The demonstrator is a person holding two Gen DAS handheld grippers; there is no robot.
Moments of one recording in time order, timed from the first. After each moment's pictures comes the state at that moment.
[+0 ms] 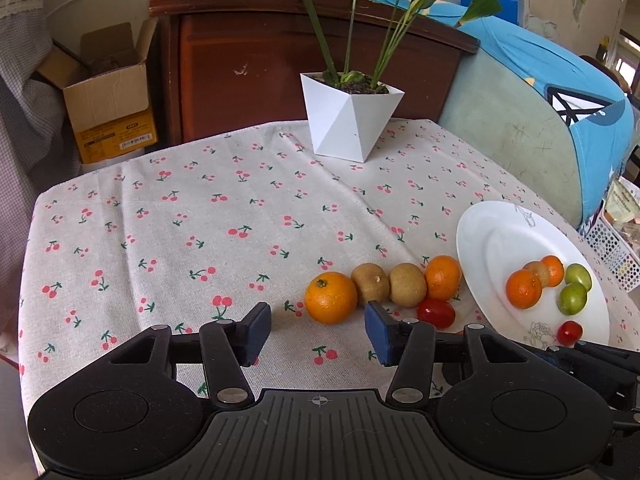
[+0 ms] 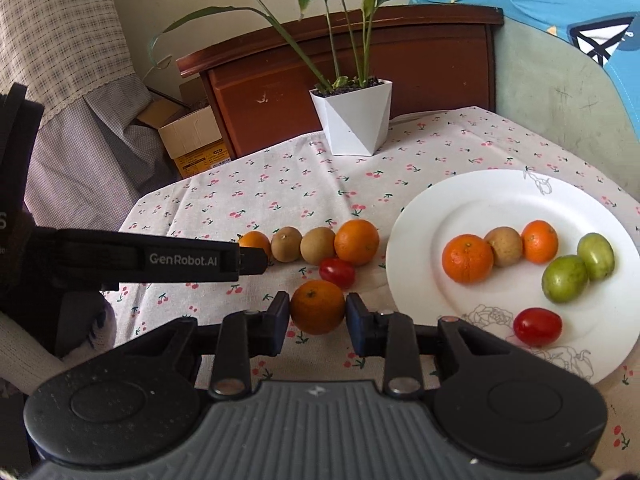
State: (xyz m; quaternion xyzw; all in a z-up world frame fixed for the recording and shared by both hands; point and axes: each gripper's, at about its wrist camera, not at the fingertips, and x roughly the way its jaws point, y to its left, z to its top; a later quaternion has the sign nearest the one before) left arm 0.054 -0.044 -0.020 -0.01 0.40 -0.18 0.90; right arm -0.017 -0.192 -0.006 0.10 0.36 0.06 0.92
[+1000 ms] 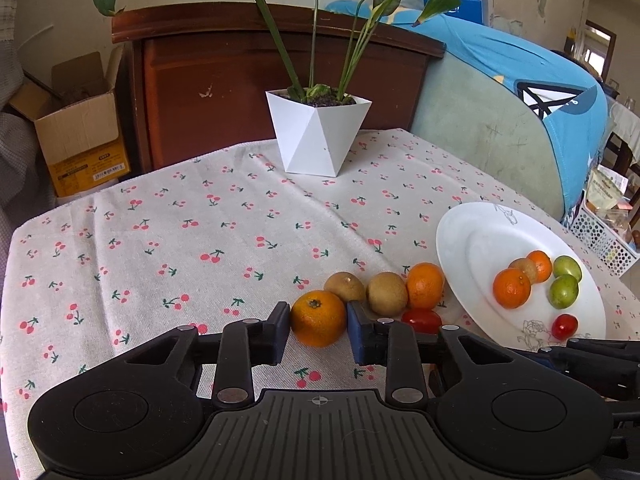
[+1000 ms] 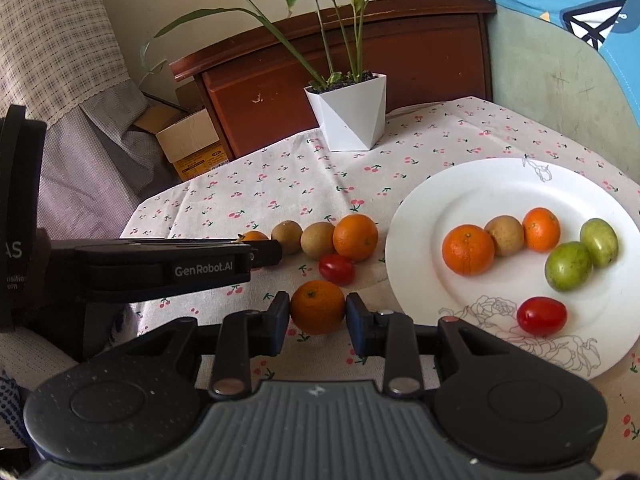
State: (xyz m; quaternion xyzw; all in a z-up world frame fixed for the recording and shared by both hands) left arm 0.051 -0.051 -0.021 0.01 0.36 -0.21 0.91; right arm -0.016 -0.194 -0.007 0.12 0.37 0.07 0.92
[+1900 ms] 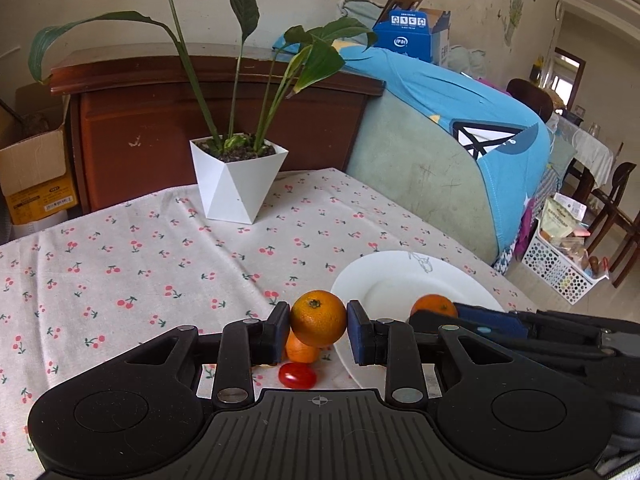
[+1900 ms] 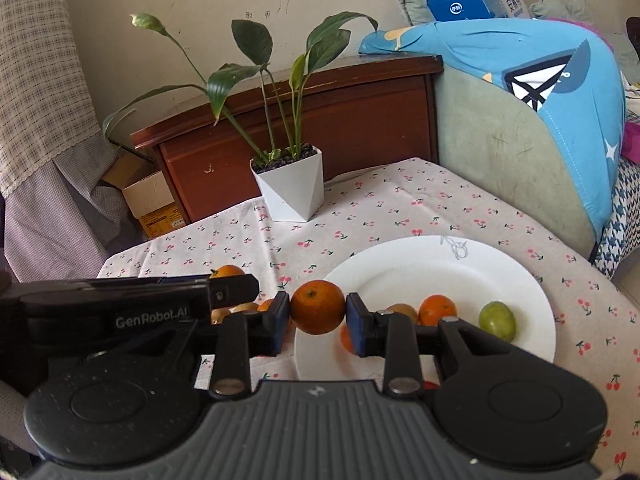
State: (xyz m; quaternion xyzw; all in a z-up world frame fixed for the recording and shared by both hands) left arm 0.036 -0.101 0.017 -0.03 0.33 -0.27 0.91; right arm -0.015 -0.256 0.038 0.10 0.32 0.01 0.94
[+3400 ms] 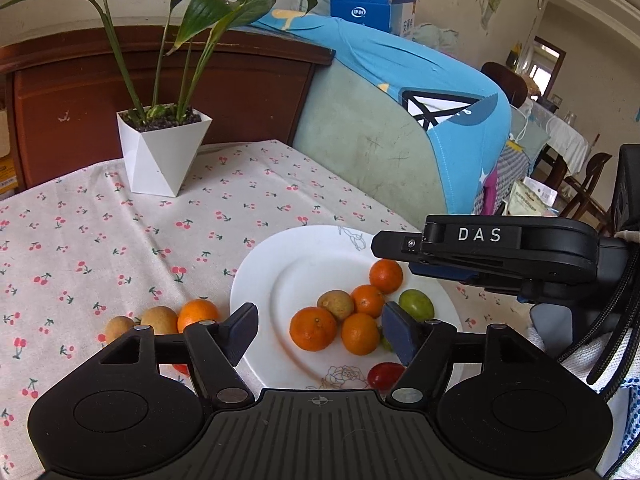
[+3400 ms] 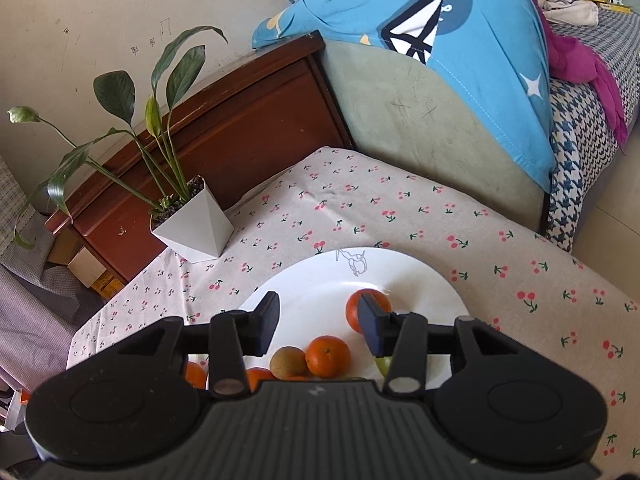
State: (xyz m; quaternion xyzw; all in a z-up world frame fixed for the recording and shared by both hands) left arm 0.028 -0.151 0.009 -0.04 0.36 -0.30 0.88; right arm 0.012 -0.337 0.025 0.23 0.35 -0.05 0.91
